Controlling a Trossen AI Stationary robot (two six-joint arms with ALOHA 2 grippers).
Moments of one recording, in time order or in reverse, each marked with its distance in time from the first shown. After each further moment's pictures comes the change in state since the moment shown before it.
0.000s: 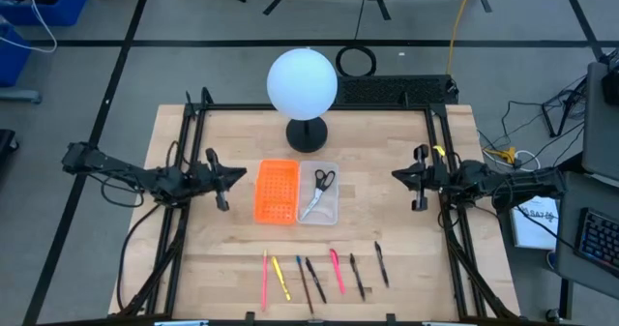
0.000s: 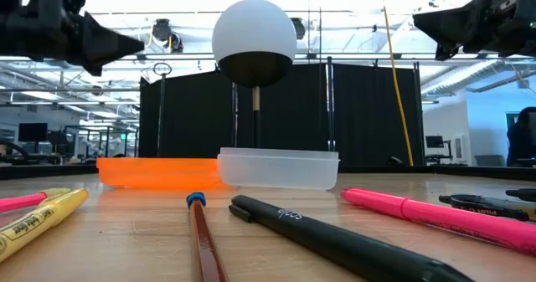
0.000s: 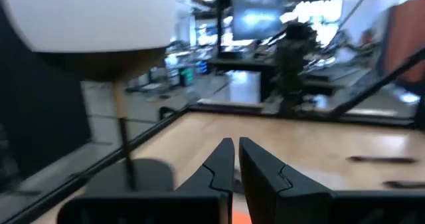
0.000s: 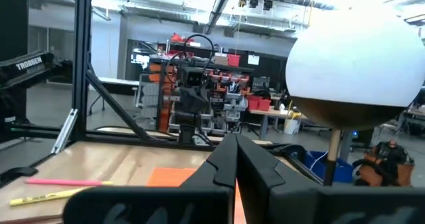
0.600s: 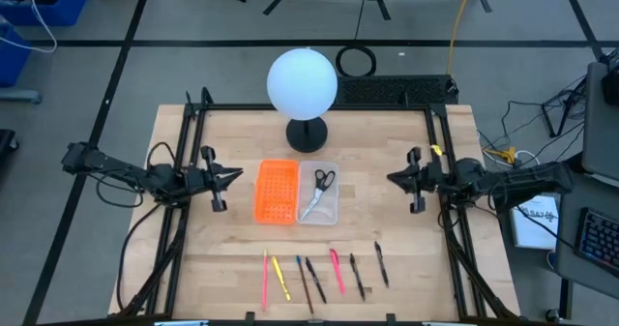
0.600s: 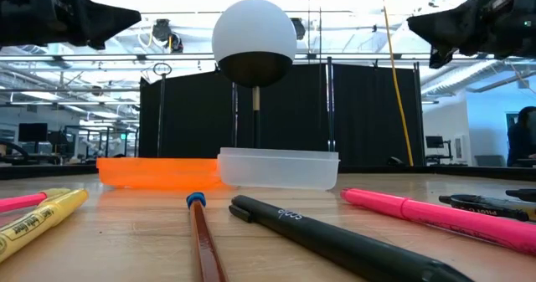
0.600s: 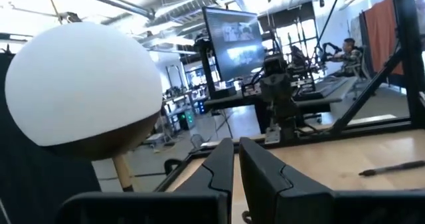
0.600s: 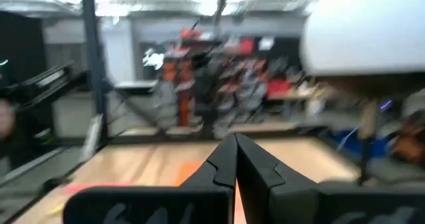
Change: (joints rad) left arm 0.000 0.001 0.000 0.184 0.110 0.285; right arm 0.019 0.184 0.004 0.125 -0.023 0.164
